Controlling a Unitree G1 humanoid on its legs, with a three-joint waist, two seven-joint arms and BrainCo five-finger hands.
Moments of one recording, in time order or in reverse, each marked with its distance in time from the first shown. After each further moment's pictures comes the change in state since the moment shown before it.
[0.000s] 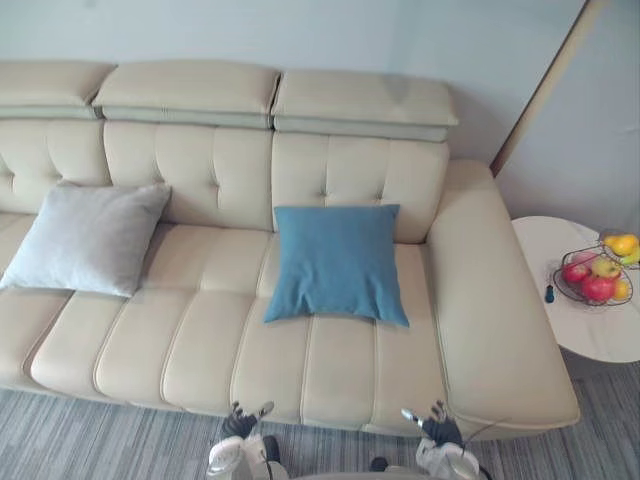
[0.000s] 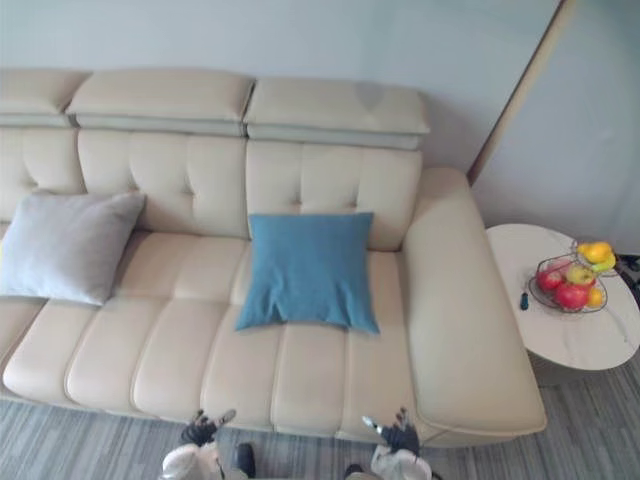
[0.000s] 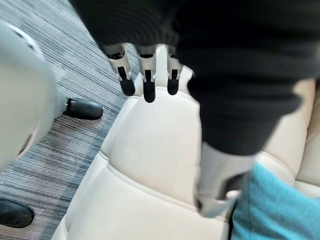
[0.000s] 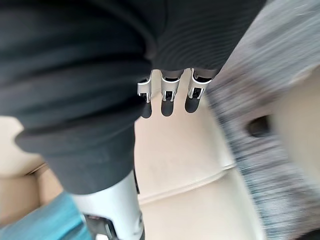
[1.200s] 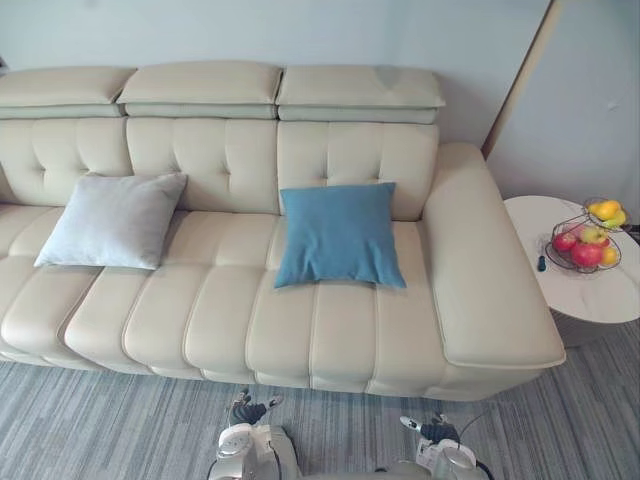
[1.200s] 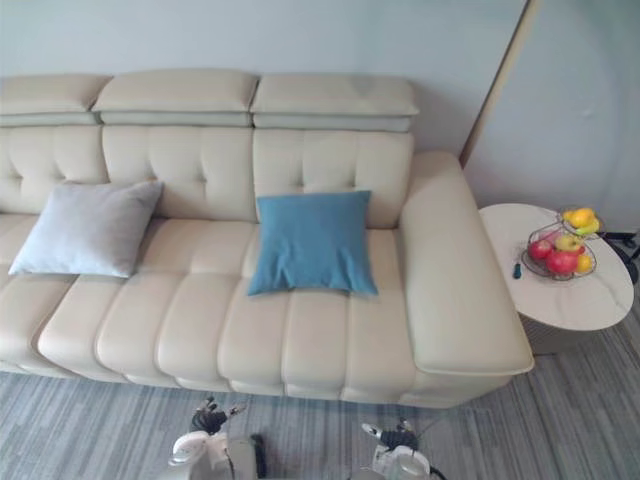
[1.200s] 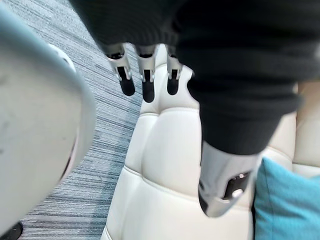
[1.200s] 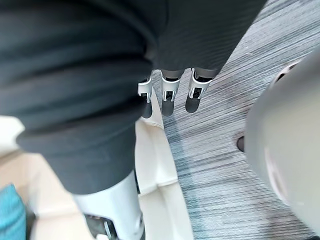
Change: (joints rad) left arm -0.058 -0.036 -0.003 -0.023 0.101 0.005 0.000; right arm -0.132 -0.022 -0.004 0.111 -0.120 0.053 -0.044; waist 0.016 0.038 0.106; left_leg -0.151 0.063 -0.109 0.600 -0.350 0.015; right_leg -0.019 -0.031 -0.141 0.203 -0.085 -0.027
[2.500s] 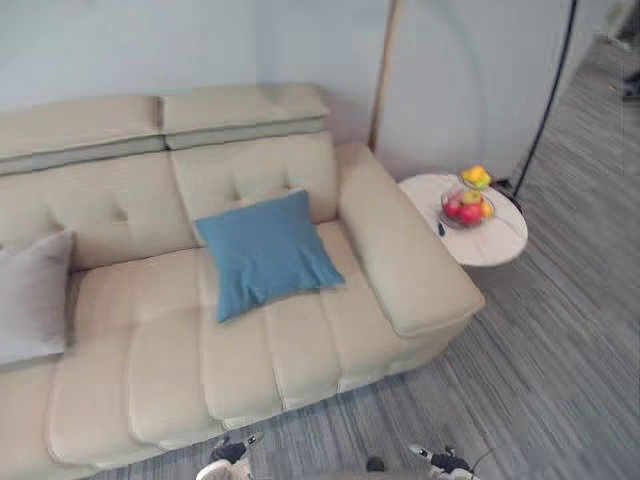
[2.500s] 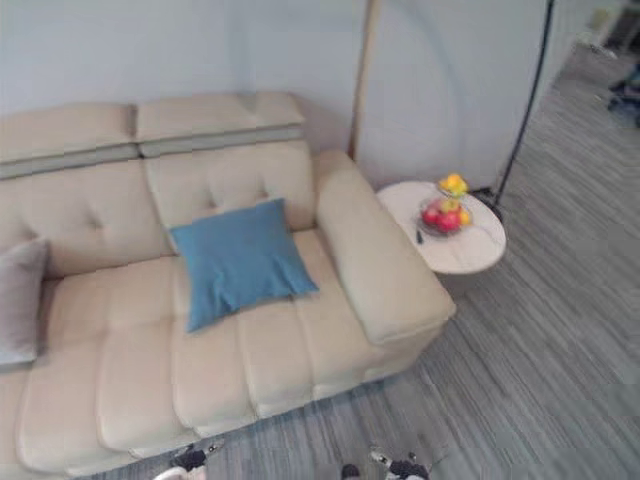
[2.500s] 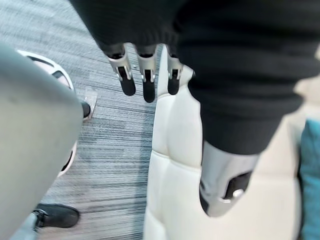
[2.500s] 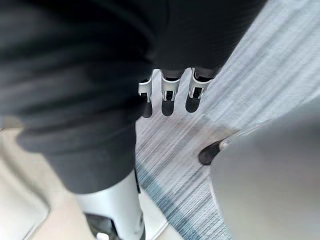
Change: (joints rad) left arm 0.006 0.044 0.116 0.125 -0.049 0.042 -0.068; right arm 0.063 -0.025 -0.078 0.014 0.043 0.052 0.043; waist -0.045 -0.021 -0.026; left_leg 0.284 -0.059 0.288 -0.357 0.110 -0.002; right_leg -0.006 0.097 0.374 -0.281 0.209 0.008
